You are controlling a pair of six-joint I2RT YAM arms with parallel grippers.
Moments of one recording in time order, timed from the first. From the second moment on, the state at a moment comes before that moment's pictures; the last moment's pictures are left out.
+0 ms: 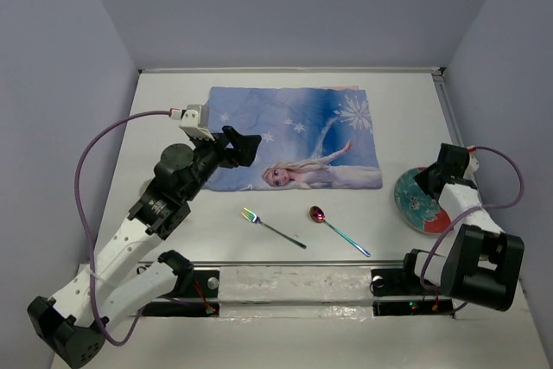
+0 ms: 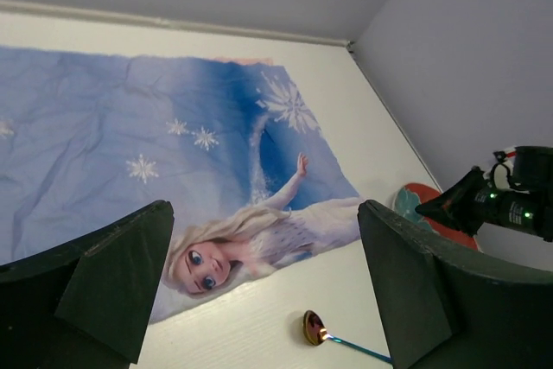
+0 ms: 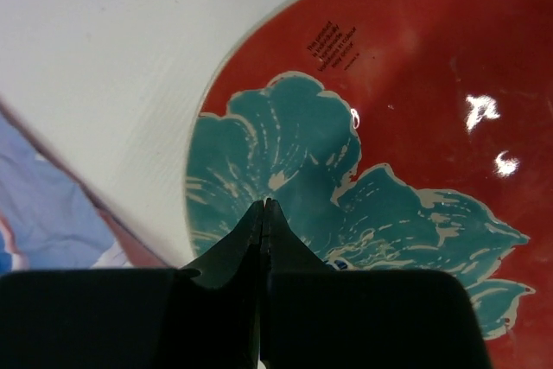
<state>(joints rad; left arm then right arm) -0.61 0.77 0.76 -0.04 -0.10 -0.51 -0.28 1.16 0.57 -0.26 0.12 0.70</state>
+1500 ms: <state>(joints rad) -0.60 0.64 0.70 -0.09 -0.14 -0.28 -0.65 1.00 0.43 -0.20 -0.10 0.77</state>
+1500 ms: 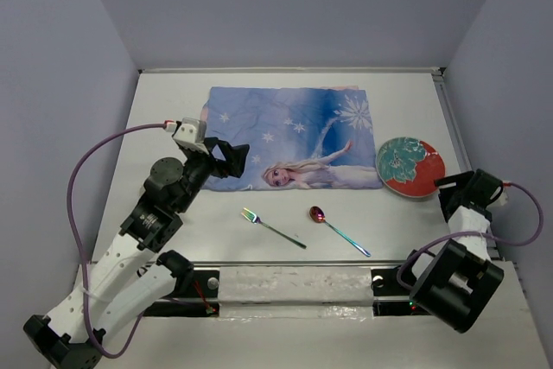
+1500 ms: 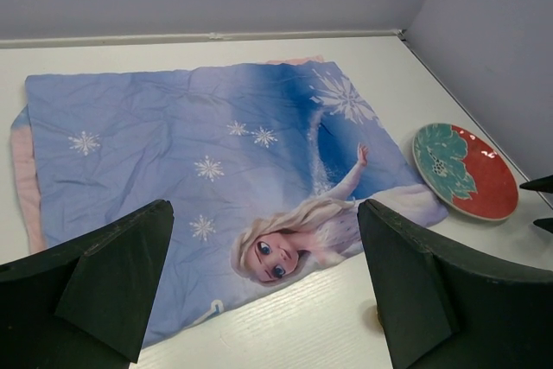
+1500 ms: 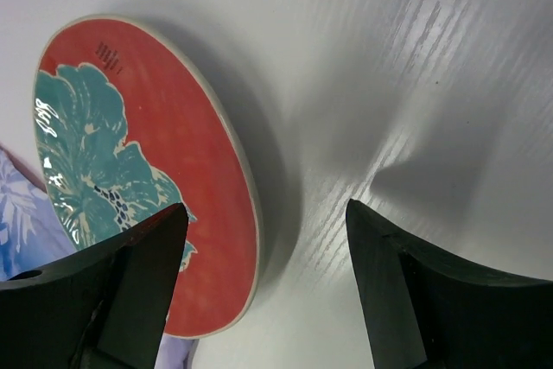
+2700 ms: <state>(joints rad) -0.58 0.69 0.70 -0.09 -0.16 -0.27 -0.63 0.94 0.34 0.12 -0.41 0.98</state>
